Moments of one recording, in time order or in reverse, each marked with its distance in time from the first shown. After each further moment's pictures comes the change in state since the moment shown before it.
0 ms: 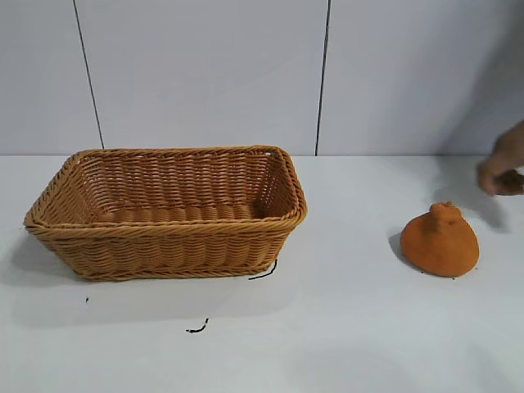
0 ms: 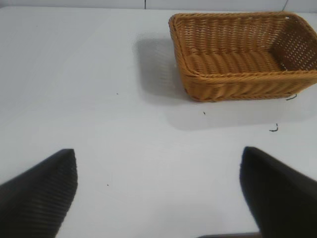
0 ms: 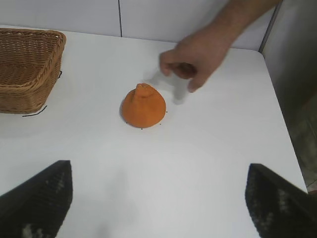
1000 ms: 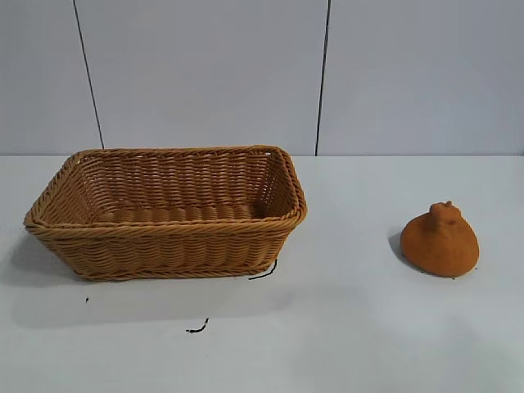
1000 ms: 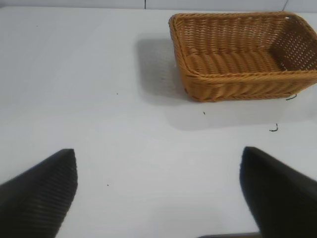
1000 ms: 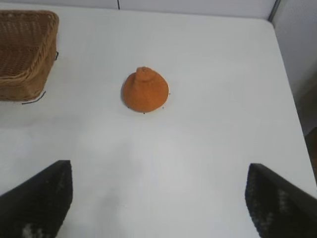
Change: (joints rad) left arm 0.000 0.000 0.000 0.000 0.000 0.000; right arm 0.000 0.911 -0.327 0.000 -0.039 0.070
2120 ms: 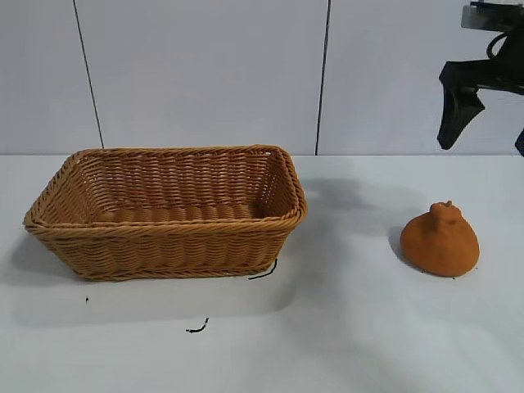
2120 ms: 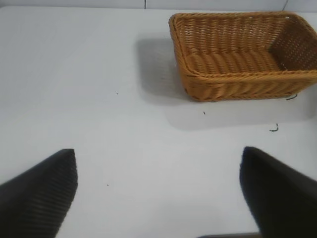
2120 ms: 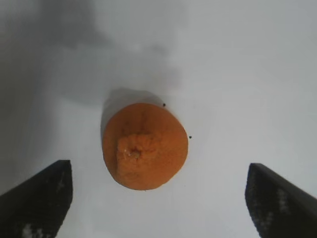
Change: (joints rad) left arm 0.000 0.000 0.000 0.001 -0.001 0.000; right arm 0.082 0.997 -0.588 0.085 -0.073 -0.058
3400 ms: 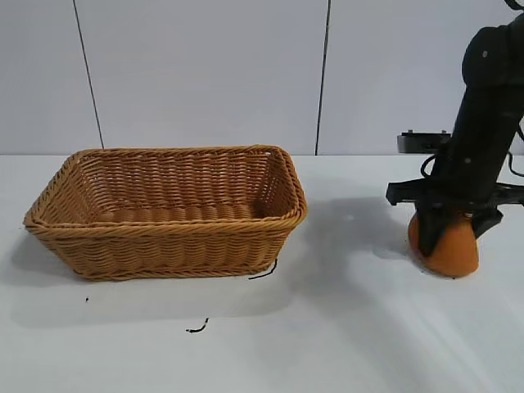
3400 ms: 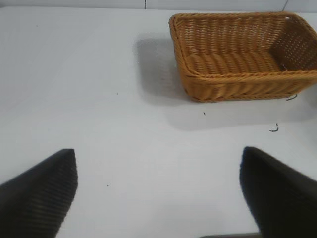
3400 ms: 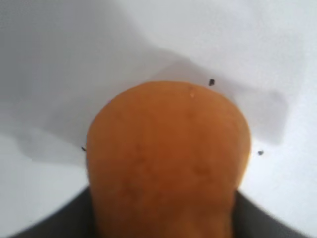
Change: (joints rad) left arm 0.000 0.000 0.000 0.000 0.000 0.000; right arm 0.011 0.183 -0.134 -0.068 0.043 0.074
